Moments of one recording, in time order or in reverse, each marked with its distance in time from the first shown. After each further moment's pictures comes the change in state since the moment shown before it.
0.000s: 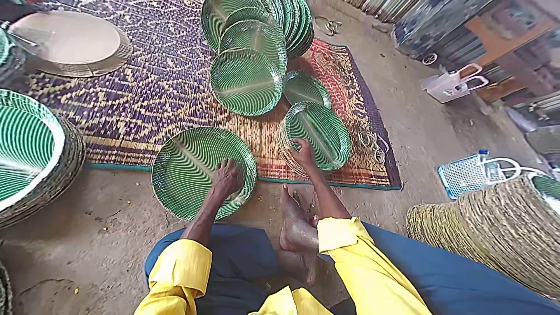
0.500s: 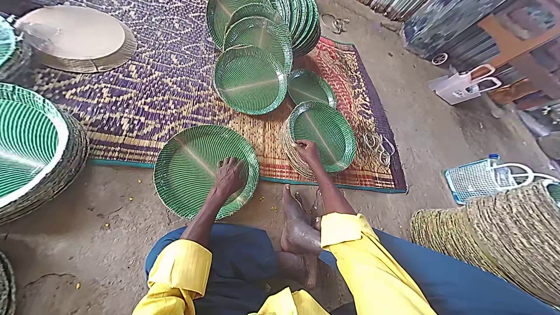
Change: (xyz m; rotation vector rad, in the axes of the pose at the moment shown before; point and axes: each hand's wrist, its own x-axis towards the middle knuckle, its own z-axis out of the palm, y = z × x) left_hand -0.002 0.003 -0.003 -0.055 0.076 0.006; right_hand 0.013 0.008 -0.001 0.145 -0.078 0.087
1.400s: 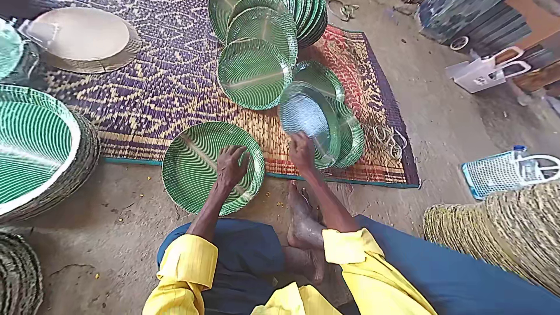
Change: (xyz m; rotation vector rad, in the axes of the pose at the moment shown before) left_hand -0.008 -0.007 -0.009 -0.212 0.640 0.231; right_hand -0.056 -0.061 0.026 -0.106 0.222 -0.448
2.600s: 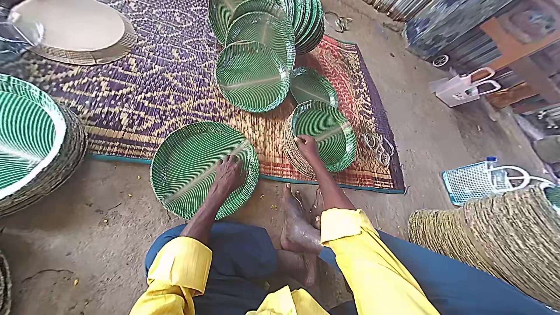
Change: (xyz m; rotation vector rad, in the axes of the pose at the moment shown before) left_hand 0.003 0.006 0.010 0.228 -0.664 -0.290; right_hand 0.032 0.075 -0.005 0.068 -0.182 0.403
